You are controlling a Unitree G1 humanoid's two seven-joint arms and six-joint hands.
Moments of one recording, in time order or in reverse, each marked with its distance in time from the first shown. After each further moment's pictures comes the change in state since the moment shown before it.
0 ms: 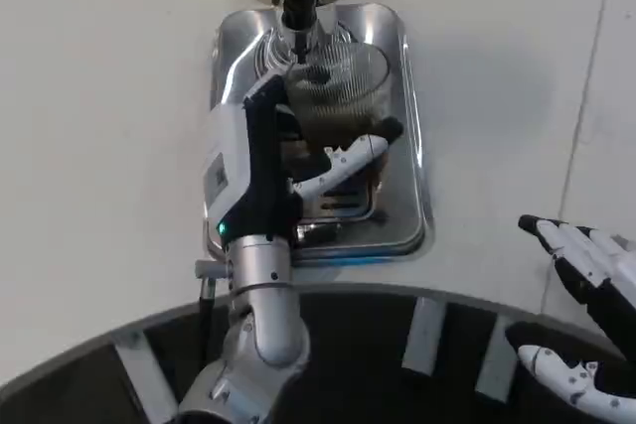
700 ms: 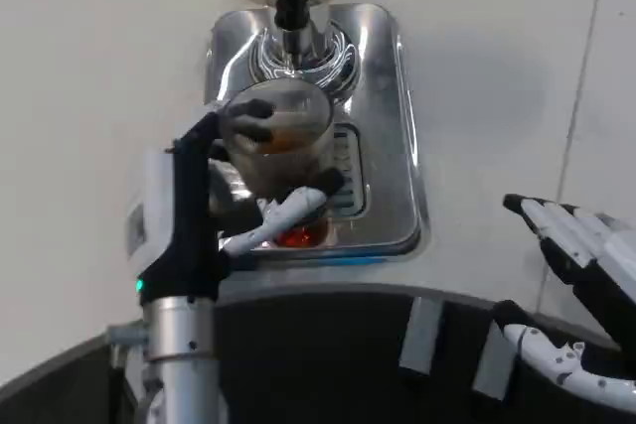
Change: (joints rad) left arm 0.378 0.149 0.031 -0.509 0.009 0.019 -0.148; right arm -0.058 -0.001 0.018 0.020 0.022 -0.028 -0.026
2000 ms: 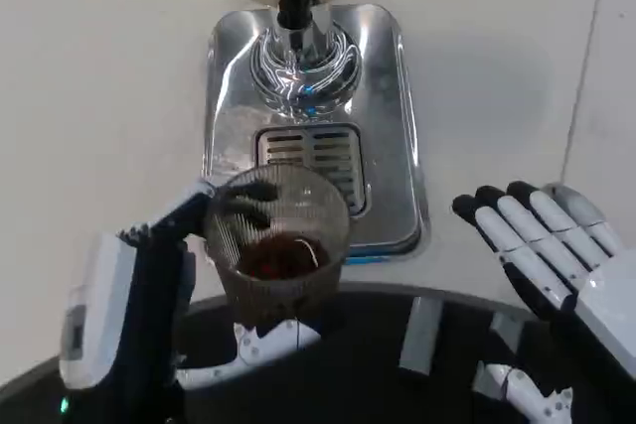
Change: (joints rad) left arm 0.530 0.064 0.065 -0.604 0.071 -0.084 -0.230; right arm 0.110 -0.019 -0.068 0.258 -0.070 -0.604 -0.495
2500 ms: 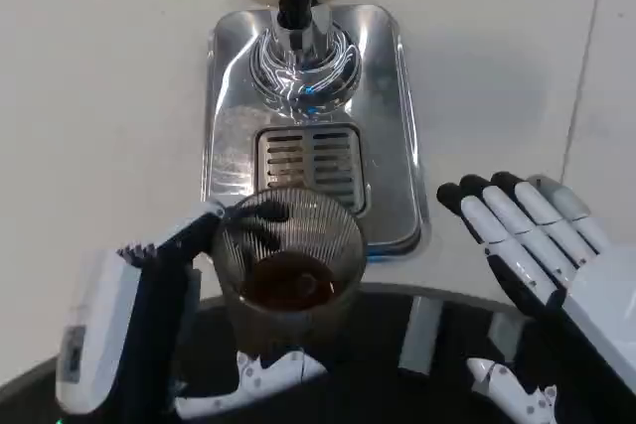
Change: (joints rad) left arm 0.076 0.016 0.016 -0.041 0.006 -0.064 -0.025; right arm 0.004 0.053 0.040 -0.039 0.007 0.007 0.001
